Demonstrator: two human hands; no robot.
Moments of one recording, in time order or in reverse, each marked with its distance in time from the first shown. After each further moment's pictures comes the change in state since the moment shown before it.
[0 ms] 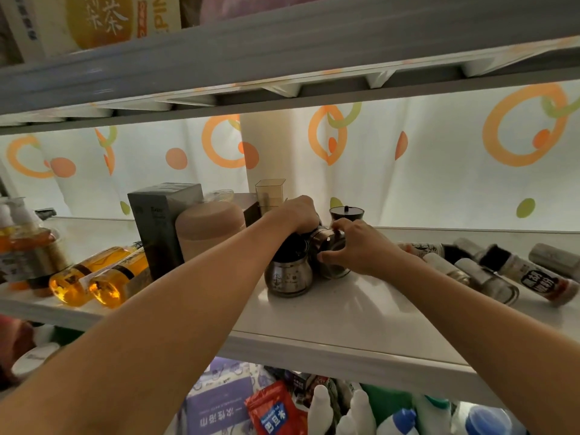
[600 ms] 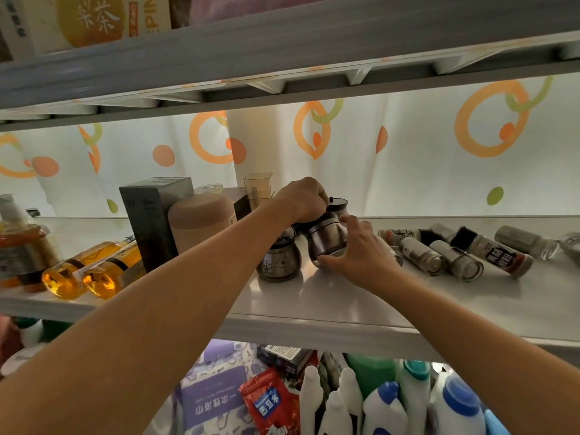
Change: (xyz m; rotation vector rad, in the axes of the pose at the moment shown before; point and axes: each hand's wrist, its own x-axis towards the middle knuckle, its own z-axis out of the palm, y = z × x) left_hand -0.045 0.029 -0.007 -0.080 0.089 0.184; right_hand -0.060 0.004 0.009 0.088 0.173 0.104
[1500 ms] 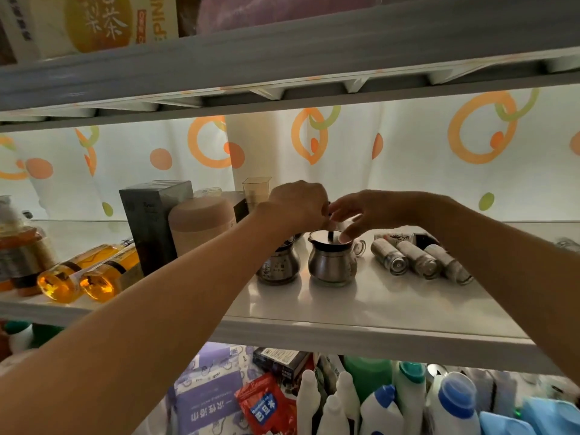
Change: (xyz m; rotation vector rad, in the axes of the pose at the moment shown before) left_hand -0.022 0.007 -0.017 0.443 -0.010 0.192; right_hand 0.069 -0.001 -0.083 0.003 -0.591 -0.176
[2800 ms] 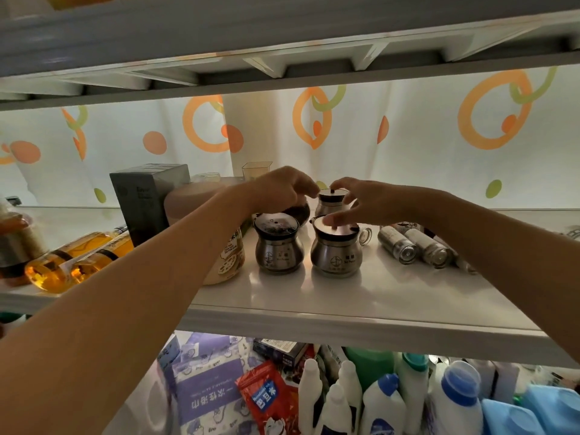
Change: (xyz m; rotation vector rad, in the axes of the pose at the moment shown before) left_hand 0.003 -0.054 0.010 -0.533 -0.152 0.093; right_hand 0.006 -0.017 0.019 -0.075 0.129 0.104
